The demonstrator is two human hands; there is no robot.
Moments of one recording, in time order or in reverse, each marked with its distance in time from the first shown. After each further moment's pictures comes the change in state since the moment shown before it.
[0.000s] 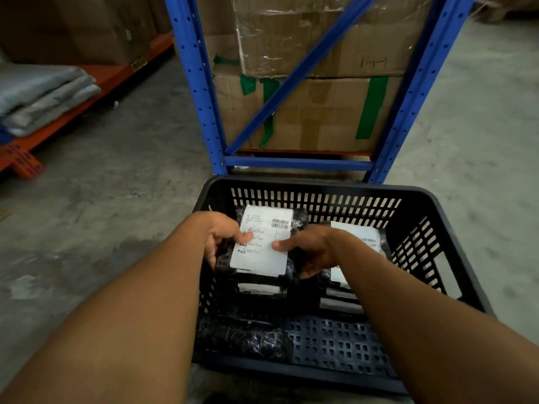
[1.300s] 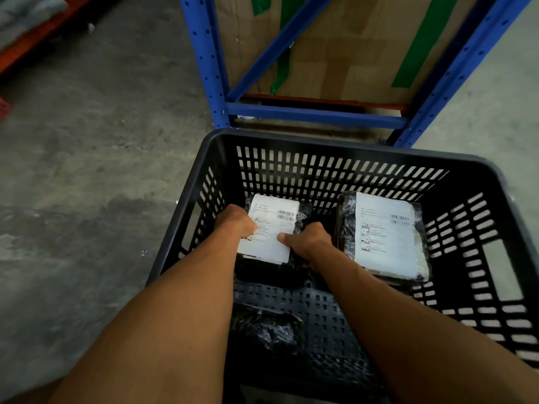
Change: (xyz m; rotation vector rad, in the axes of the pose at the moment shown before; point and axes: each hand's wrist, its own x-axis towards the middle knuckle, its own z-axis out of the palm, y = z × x) left_hand 0.098 -0.028 0.038 0.250 0.468 0.091; right_hand 0.088 0.036 0.042 -0.042 0.525 0.028
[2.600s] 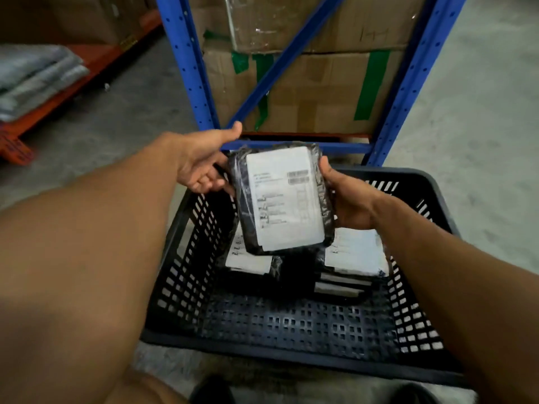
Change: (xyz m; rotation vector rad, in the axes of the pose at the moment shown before) left_hand -0.083 0.077 -0.150 -0.152 -0.394 0.116; right_hand -0.051 -0.029 -0.154 0.525 -0.439 -0.237
